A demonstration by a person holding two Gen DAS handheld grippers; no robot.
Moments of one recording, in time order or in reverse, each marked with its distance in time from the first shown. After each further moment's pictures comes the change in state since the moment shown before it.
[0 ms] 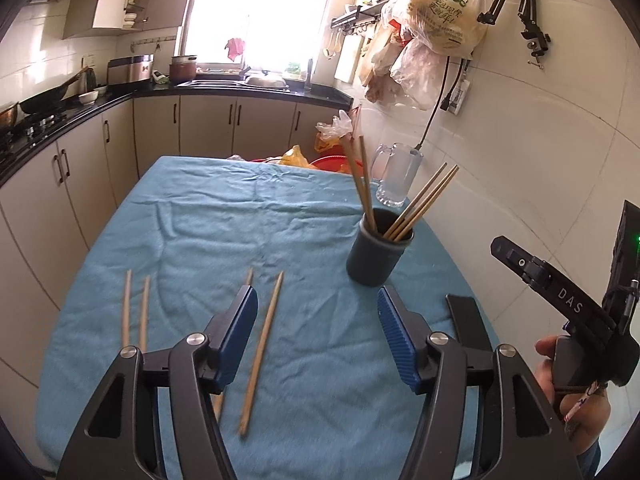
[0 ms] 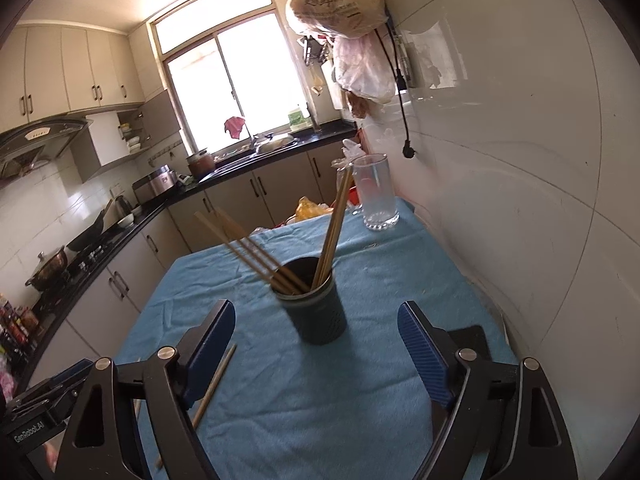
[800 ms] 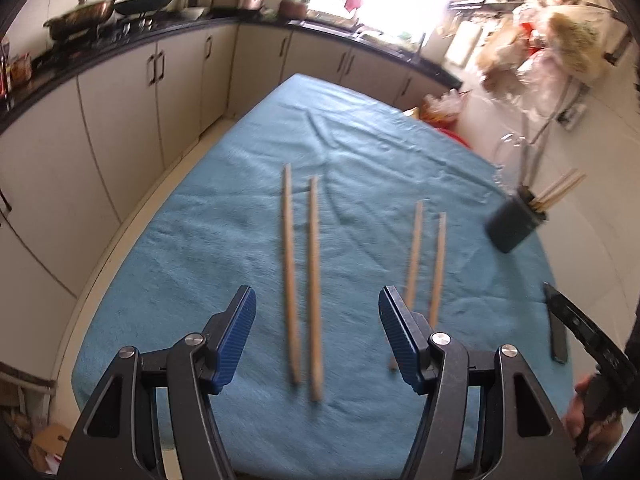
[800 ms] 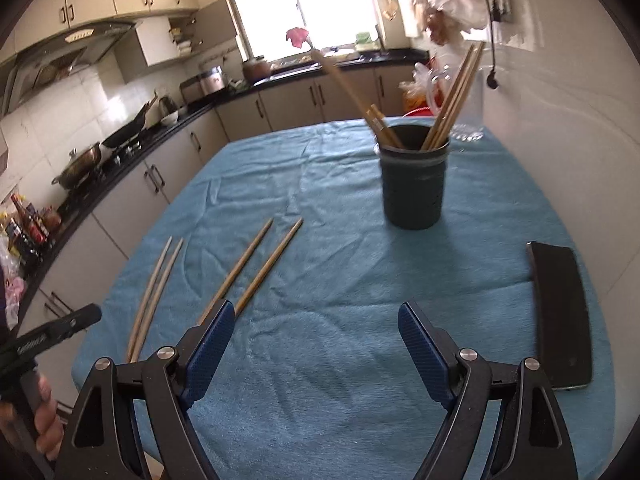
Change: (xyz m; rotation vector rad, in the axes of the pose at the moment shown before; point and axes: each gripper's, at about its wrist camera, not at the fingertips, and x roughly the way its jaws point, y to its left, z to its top) left arm 0.004 0.167 -0.069 -0.281 0.160 0.210; right arm 0.055 0.072 -0.088 -0.178 0.299 0.135
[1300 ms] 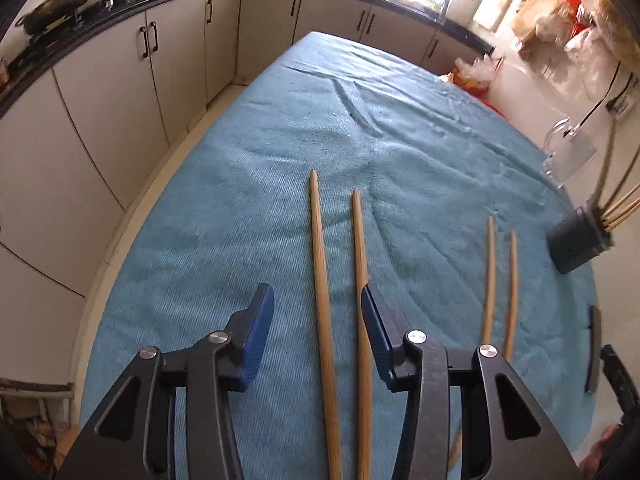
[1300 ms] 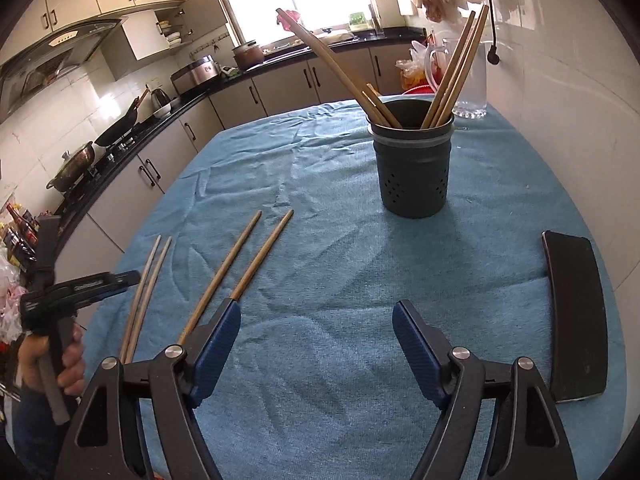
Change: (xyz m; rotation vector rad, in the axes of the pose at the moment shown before) left arm 0.102 0.014 0.061 0.026 0.156 0.073; right arm 0.024 -0.012 0.010 0.052 0.065 0.017
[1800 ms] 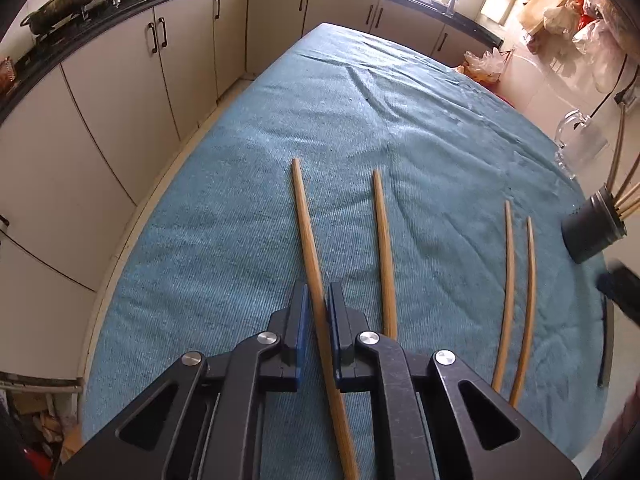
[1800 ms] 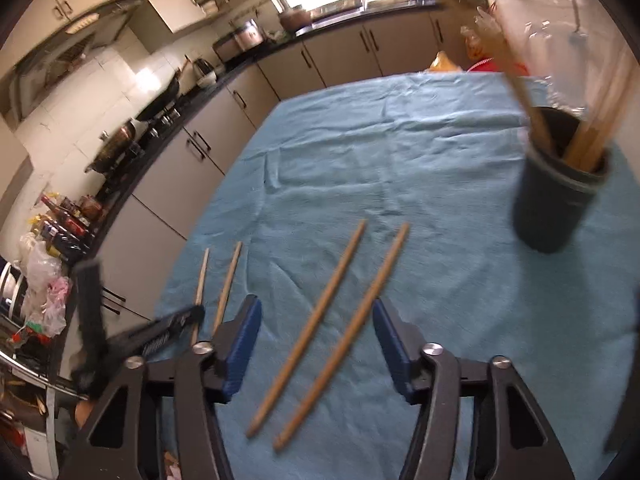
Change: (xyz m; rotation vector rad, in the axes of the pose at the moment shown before) left arm -0.002 0.012 -0.015 0.000 0.010 0.031; right arm 0.075 0.073 0.058 -0.024 0.175 0.191
